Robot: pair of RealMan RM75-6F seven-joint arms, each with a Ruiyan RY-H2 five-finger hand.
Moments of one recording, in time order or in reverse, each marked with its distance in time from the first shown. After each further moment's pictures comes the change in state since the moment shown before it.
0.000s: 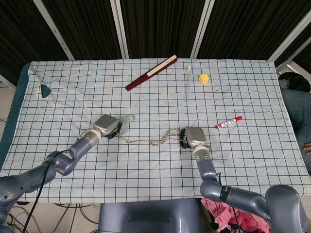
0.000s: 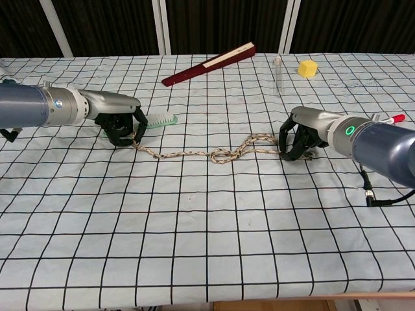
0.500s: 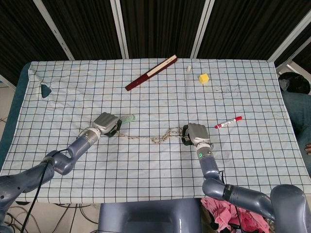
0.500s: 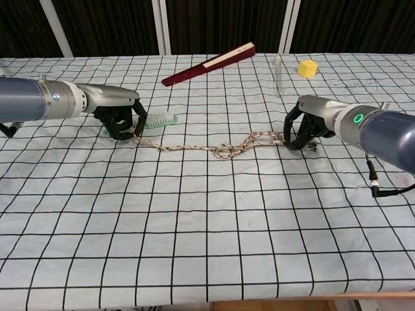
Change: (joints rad) left arm 0.003 0.028 -0.015 -0.029 -0.005 0.019 -0.005; right arm -0.007 0.045 0.023 -0.037 -0.008 0.011 0.018
